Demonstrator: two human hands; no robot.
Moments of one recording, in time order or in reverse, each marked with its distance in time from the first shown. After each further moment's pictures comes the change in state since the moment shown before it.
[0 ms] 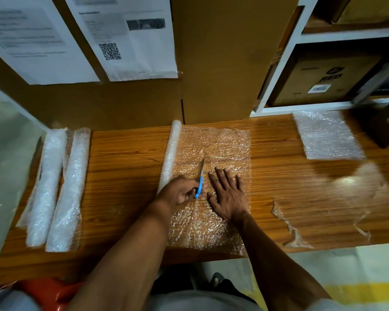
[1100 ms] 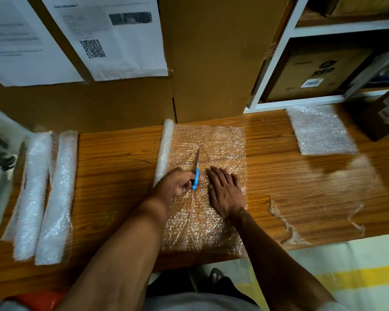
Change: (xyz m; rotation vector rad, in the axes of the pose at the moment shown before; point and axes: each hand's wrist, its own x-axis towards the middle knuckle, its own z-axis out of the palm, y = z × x) left_hand 0.031 0.023 -0.005 0.015 -0.018 -0.008; right_hand 0.007 -0.004 -0.015 0.098 0.039 0.039
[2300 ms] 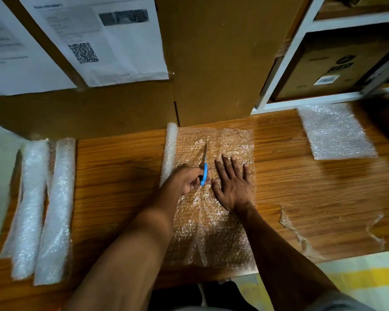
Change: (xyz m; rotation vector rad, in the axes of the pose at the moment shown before) left_hand 0.025 0.037 0.005 -0.005 0.004 0.022; right_hand 0.051 0.020 0.000 -0.105 0.002 0.097
